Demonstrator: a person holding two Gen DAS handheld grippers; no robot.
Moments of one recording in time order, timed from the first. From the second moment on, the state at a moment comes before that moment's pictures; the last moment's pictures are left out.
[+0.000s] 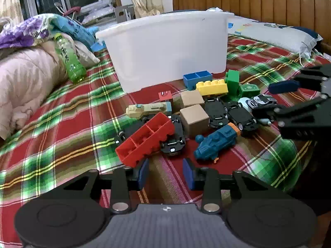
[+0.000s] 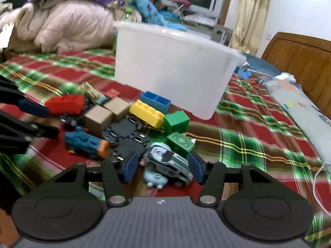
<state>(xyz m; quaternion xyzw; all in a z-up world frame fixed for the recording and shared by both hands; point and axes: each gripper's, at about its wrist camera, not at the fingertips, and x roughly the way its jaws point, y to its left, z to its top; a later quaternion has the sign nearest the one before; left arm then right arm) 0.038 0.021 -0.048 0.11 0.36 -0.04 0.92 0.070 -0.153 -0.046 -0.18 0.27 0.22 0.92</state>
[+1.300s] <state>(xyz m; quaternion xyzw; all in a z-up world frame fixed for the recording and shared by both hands) 0.076 0.040 -0.044 0.28 0.37 -0.20 0.86 0.076 -0.211 -0.034 -0.05 0.31 0.26 0.91</state>
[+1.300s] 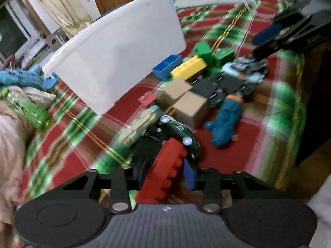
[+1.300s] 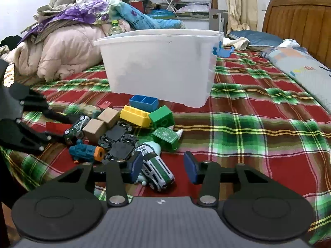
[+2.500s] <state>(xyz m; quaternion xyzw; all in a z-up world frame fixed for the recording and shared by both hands) 0.045 0.029 -0.049 0.11 0.38 -0.10 0.91 0.058 -0.165 -0.047 -0.10 0.33 0.26 0.90</state>
